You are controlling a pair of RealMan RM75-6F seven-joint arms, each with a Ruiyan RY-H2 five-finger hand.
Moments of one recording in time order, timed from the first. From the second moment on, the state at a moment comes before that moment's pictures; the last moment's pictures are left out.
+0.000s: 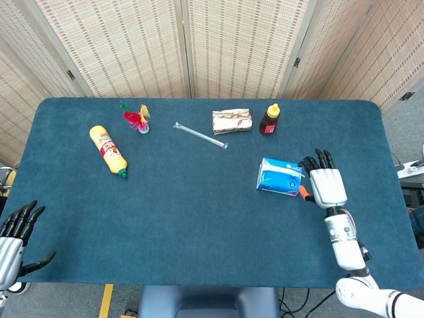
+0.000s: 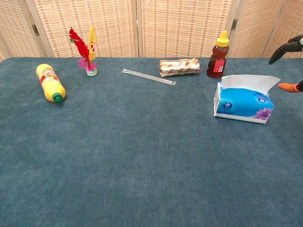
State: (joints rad) left arm -0.03 -1.09 0.02 -1.60 1.67 1.62 -0.10; right arm 0.44 -1.44 0.26 -1.49 -1.17 1.16 -0.43
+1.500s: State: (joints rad) left arm -0.03 -1.09 0.02 -1.60 1.69 1.63 -0.08; right arm 0.30 -1.27 0.05 -1.82 -1.66 1.54 -0.28
